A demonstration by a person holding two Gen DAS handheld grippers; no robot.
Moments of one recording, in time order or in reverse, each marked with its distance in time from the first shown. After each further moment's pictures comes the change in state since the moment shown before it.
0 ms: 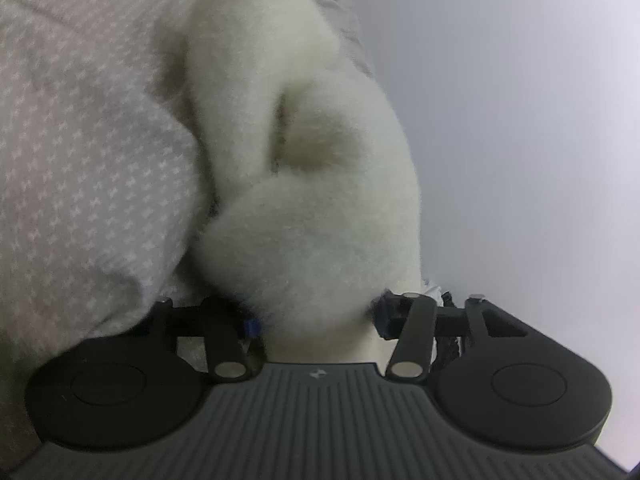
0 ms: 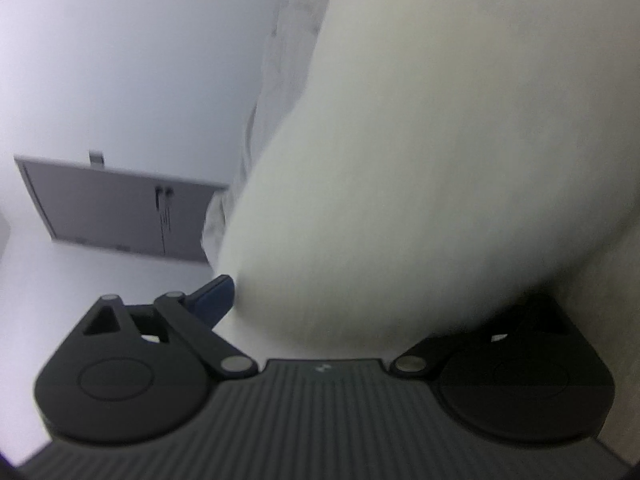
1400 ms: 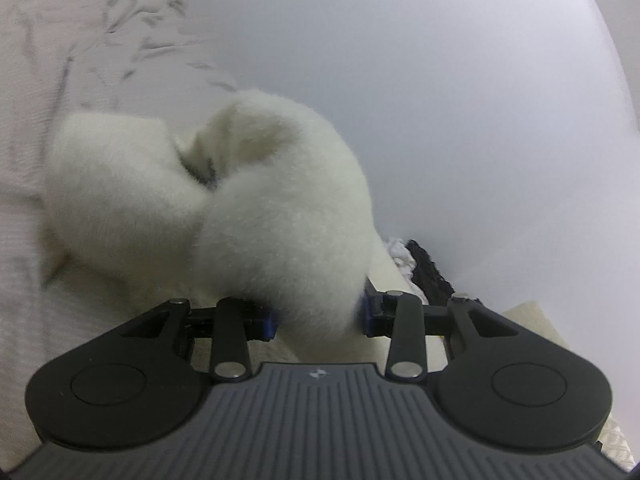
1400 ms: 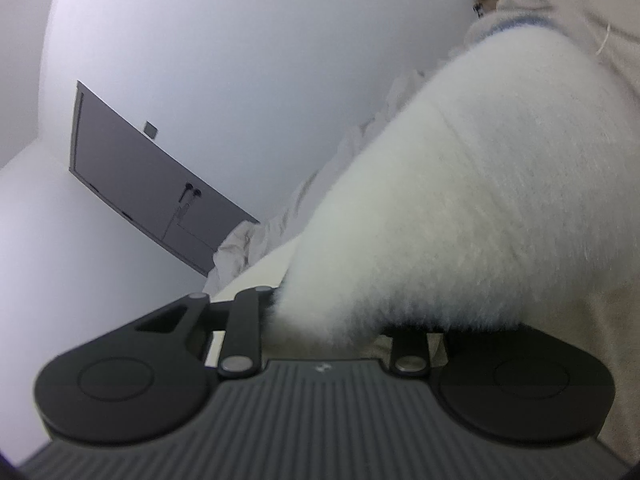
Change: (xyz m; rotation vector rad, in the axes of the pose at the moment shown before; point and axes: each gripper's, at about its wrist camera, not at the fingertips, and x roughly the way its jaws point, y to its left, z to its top) left arm -0.088 -0.124 -0.052 0.437 -0.028 -0.128; right arm -0.116 0.085 0.001 -0.462 -0.199 0.008
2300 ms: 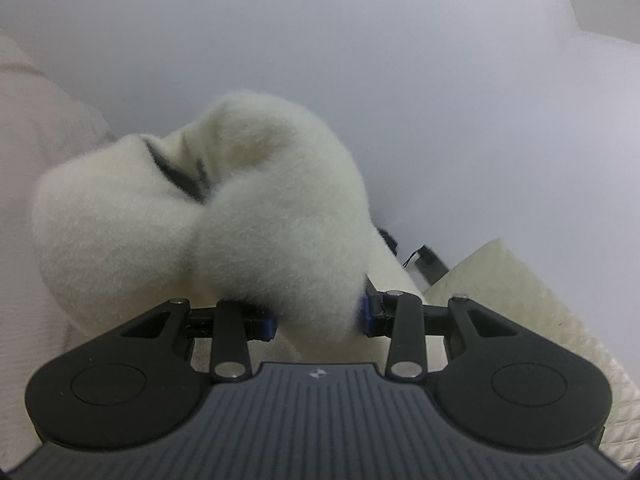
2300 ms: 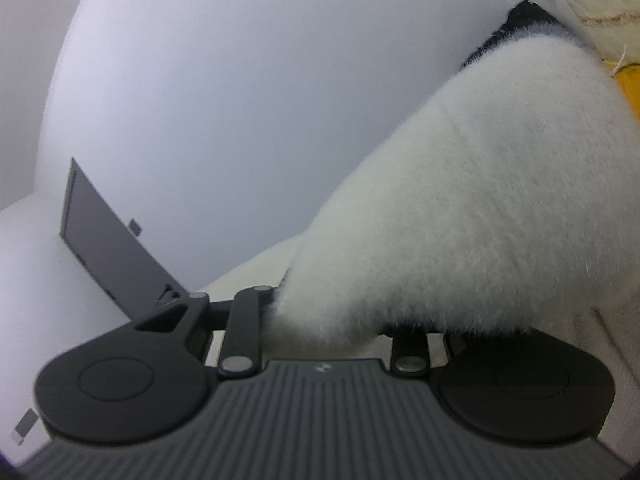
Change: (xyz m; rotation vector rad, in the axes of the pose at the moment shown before) left arm 0.328 -0.178 0.006 0.223 0.171 -0.204; right arm 0.007 -0.117 0.249 -0.083 -0.255 -0.013
